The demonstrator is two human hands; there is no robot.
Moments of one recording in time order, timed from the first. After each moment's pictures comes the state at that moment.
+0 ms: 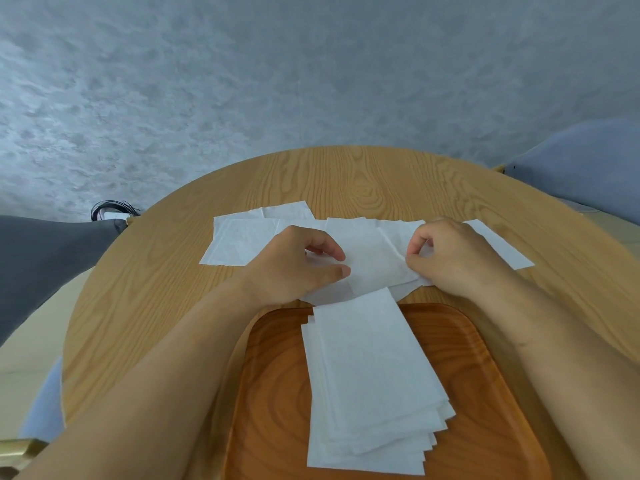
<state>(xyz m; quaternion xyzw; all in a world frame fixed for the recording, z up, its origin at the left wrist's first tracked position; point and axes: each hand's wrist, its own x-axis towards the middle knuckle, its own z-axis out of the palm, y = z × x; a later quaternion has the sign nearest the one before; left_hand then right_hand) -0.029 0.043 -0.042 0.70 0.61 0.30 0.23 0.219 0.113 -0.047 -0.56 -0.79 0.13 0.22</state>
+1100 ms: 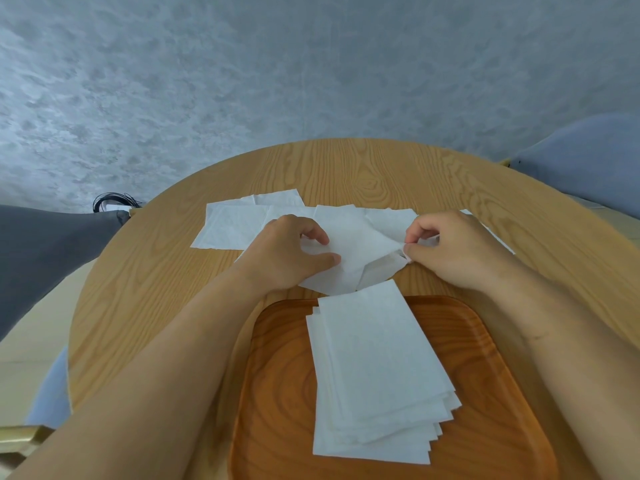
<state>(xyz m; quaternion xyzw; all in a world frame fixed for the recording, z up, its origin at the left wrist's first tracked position) -0.041 0.050 -0.049 0.68 0.67 0.27 0.14 0.218 0.107 -0.040 -0.52 -0.80 0.20 0.24</state>
